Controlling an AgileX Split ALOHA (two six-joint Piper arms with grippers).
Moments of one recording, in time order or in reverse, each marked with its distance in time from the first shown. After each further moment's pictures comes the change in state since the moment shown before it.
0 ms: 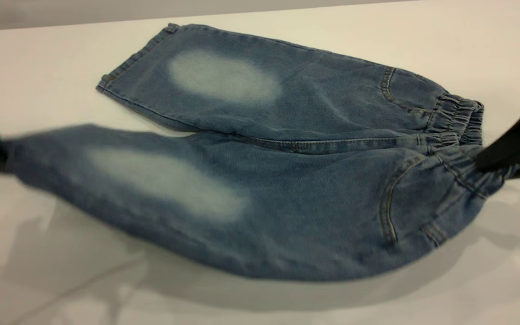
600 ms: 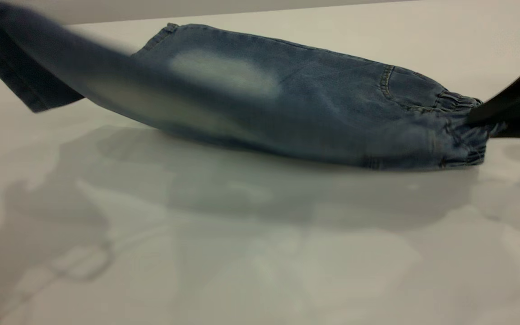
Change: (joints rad) left arm 0.185 0.021 -0.002 0.236 -0.515 -0.202; right arm 0.000 0.000 -0.001 0.284 0.013 -0.106
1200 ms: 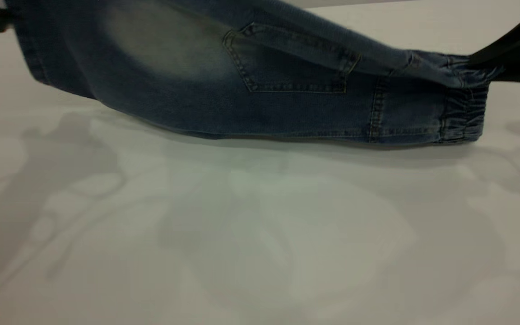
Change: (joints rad) left arm 0.064 0.388 -0.260 -0.003 -0.216 -0.025; right arm 0.000 0.000 -0.119 0.077 -0.063 -0.044
